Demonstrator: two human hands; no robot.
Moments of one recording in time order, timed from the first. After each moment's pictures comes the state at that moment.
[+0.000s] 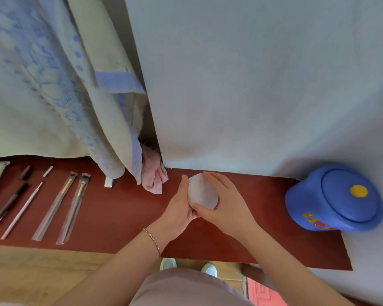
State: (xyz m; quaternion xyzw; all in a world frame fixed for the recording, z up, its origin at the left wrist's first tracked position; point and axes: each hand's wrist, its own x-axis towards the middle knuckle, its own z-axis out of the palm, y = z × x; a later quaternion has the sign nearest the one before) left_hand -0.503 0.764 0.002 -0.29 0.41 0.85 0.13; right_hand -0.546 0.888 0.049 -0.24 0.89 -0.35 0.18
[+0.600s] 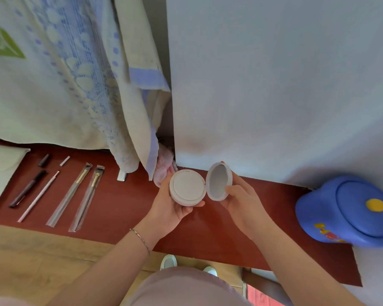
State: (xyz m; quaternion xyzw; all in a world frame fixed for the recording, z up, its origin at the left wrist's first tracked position) left_hand -0.480 0.726 0.012 -0.27 0.33 0.90 0.07; right_hand -0.555 0.885 0.049 -0.06 0.61 -0.70 0.36
